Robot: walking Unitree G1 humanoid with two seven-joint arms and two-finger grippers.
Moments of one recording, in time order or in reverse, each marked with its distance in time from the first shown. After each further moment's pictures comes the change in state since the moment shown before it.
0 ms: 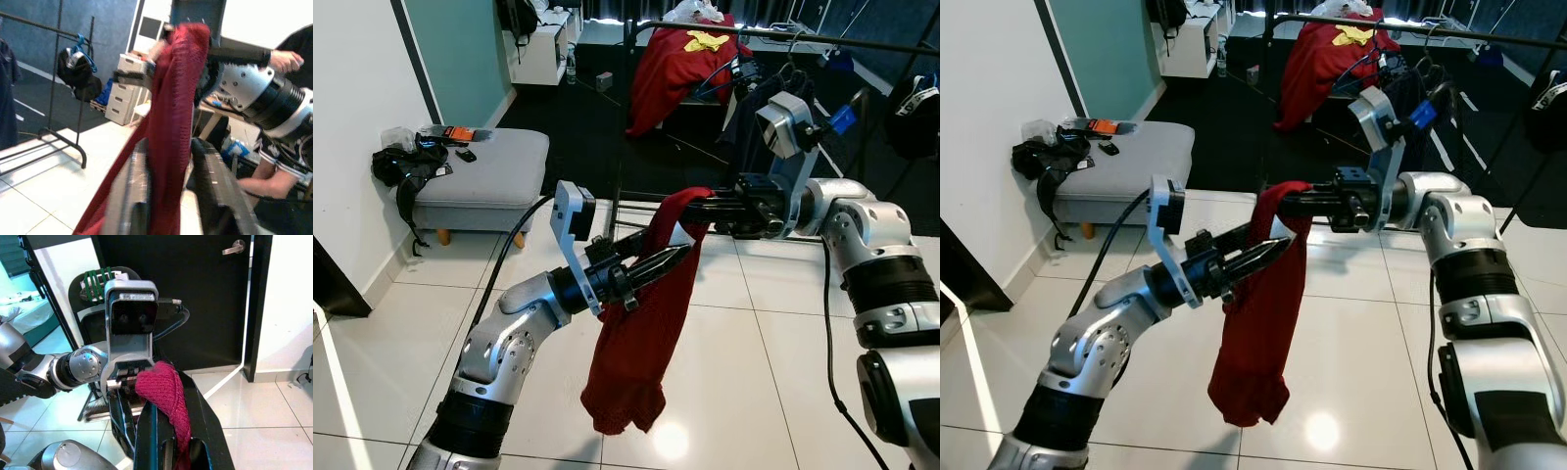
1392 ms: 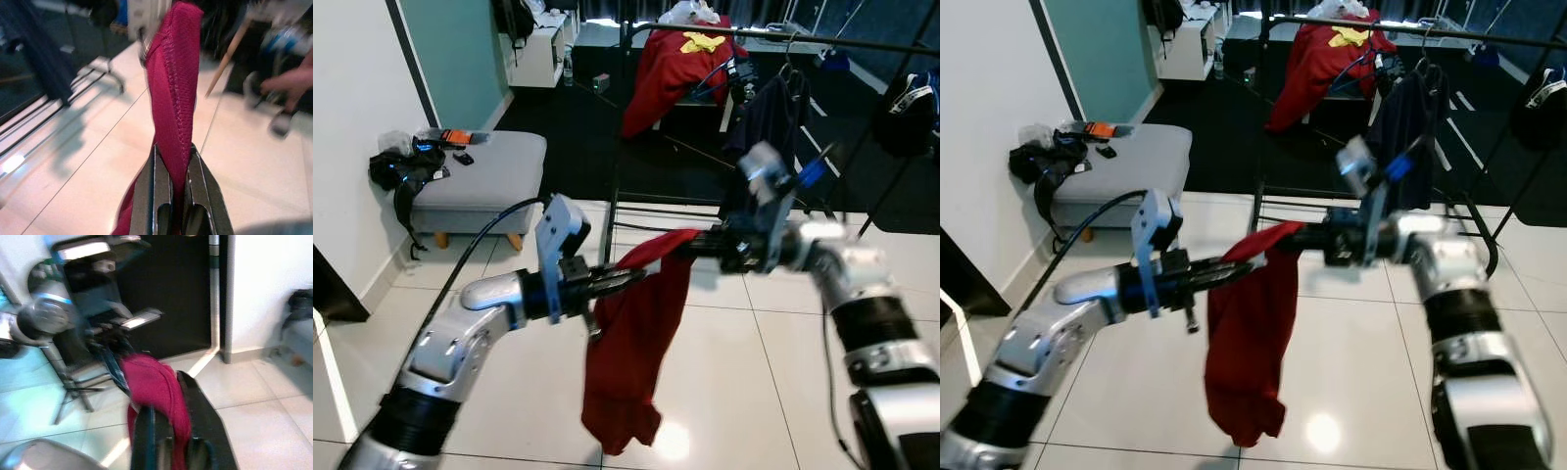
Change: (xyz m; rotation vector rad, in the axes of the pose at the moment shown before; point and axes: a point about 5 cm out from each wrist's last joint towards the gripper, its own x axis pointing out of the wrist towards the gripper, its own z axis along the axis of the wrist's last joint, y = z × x) left arm -0.057 0.025 0.013 0.301 0.453 0.041; right arm 0.006 -0.003 -0.058 0.005 0.036 -0.205
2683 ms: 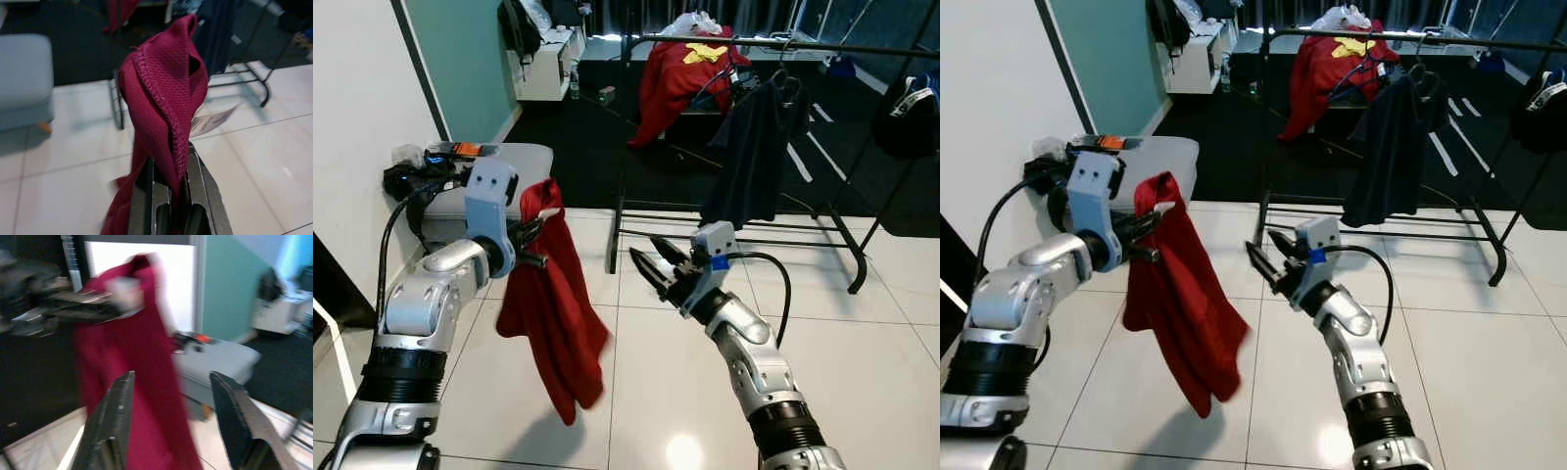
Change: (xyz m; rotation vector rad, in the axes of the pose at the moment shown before) left arm -0.016 0.070 0.009 -0.286 0.032 0.745; right arm 0.067 0.031 -0.074 -0.136 -0.238 -0.598
